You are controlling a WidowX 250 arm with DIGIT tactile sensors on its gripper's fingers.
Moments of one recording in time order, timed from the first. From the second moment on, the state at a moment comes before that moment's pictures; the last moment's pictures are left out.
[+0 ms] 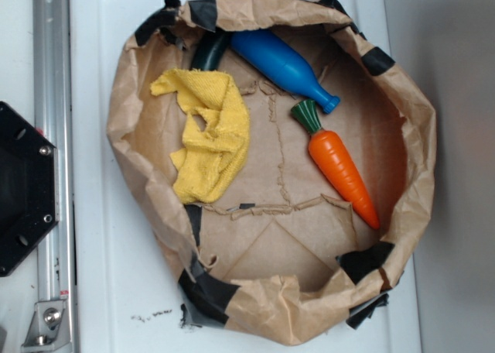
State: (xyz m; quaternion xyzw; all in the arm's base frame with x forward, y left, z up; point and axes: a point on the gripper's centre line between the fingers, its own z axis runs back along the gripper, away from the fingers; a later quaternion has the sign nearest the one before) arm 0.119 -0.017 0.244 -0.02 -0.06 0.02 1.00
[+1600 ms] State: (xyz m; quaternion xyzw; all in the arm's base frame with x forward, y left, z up) arm 0.225 0.043 0.038 0.00 0.01 0.22 0.98
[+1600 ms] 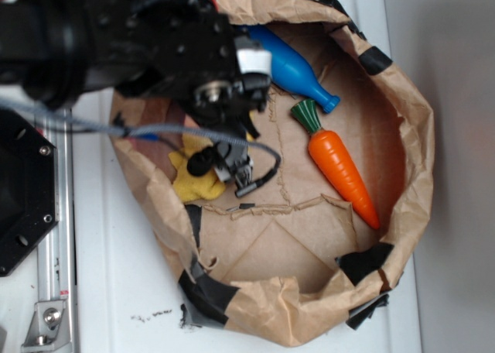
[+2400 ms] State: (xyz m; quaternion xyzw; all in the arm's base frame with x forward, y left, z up) arm 0.224 0.048 0.024 0.01 0.01 0.24 0.97
